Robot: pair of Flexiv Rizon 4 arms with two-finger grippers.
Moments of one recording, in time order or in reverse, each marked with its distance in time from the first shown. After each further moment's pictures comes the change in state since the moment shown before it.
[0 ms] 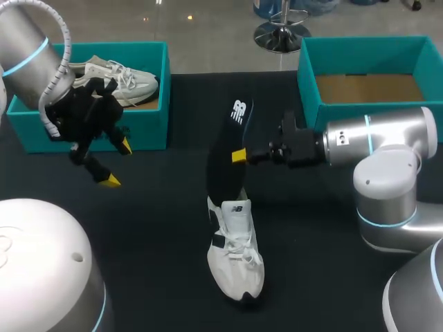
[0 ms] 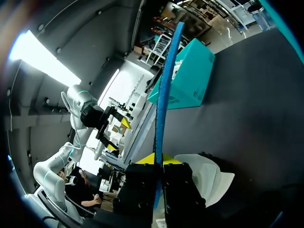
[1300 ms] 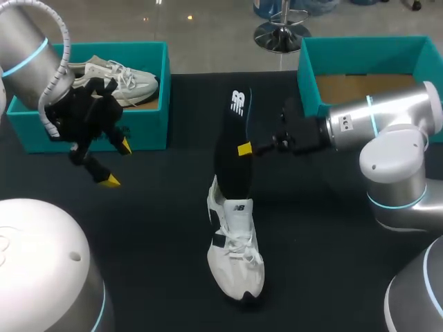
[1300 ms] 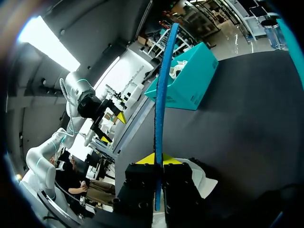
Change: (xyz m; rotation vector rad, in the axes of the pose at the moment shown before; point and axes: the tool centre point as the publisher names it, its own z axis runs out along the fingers) left arm 0.000 0.000 0.000 0.001 -0.001 0.000; right arm -0.005 0.014 -0.015 0.069 -0.072 -0.138
